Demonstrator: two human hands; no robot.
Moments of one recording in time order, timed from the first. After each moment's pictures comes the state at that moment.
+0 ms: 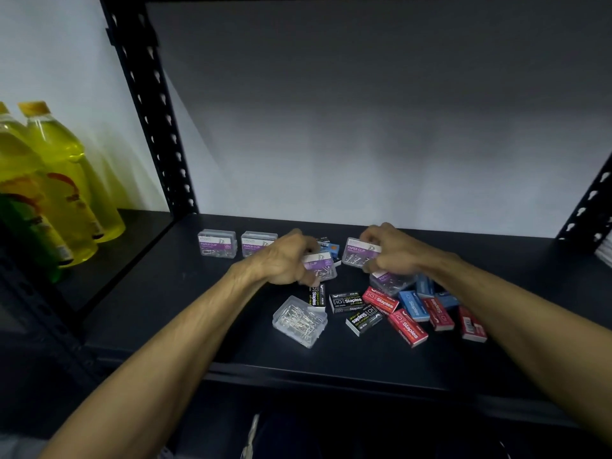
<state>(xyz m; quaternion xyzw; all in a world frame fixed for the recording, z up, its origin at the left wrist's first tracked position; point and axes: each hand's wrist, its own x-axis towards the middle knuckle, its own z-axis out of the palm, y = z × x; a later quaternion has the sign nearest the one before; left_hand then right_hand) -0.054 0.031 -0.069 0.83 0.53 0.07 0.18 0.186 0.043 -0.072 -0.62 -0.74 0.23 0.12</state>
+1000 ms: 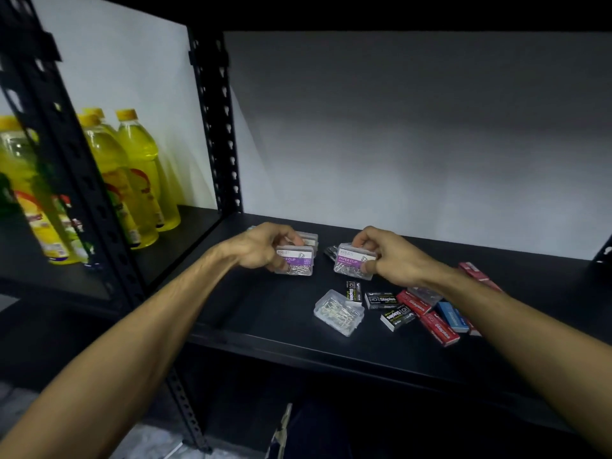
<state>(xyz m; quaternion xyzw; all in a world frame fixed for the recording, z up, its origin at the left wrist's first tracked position) -0.169 0.011 -0.053 0.73 0.53 0.20 0.38 0.116 -0.001 -0.053 -0.52 -0.79 0.26 0.20</state>
